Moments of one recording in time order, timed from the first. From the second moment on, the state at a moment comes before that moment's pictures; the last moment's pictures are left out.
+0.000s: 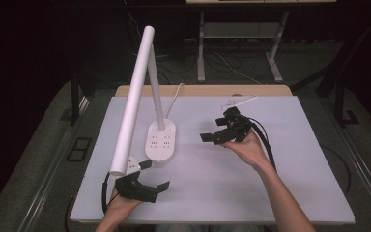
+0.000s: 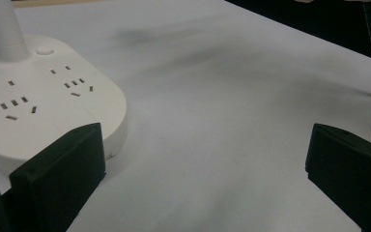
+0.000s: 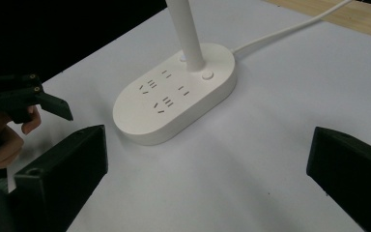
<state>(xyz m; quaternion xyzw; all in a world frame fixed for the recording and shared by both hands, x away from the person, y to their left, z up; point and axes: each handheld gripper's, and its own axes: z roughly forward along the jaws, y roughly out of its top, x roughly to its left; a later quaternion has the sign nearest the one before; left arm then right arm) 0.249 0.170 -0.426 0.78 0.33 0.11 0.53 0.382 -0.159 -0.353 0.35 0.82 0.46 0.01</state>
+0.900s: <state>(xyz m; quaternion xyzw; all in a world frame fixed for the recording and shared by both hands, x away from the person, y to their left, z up) 0.249 0.171 -0.426 0.78 0.33 0.11 0.53 0.417 -0.109 -0.367 0.35 0.82 0.45 -0.01</state>
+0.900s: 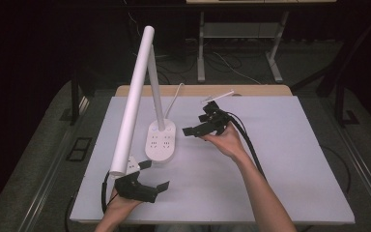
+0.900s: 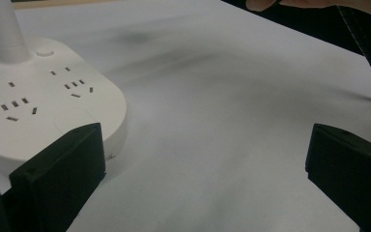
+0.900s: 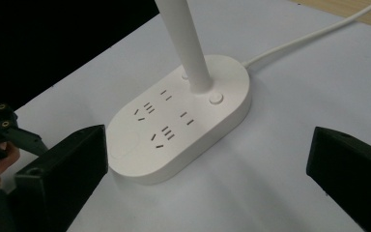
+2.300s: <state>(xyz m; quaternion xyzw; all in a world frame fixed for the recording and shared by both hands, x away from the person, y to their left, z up) 0.249 0.170 -0.426 0.78 0.32 0.11 0.53 0.467 -0.063 -0.405 0.37 0.80 0.48 -0.04</state>
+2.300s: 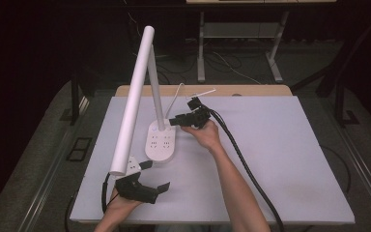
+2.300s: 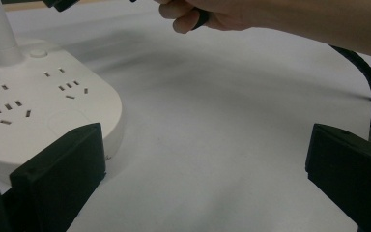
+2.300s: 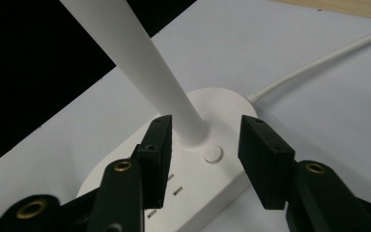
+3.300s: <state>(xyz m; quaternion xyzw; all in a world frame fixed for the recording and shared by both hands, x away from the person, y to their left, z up) 0.249 0.169 -0.426 0.78 0.32 0.10 0.53 0.477 -0.046 -0.442 0.37 0.79 0.48 -0.08</state>
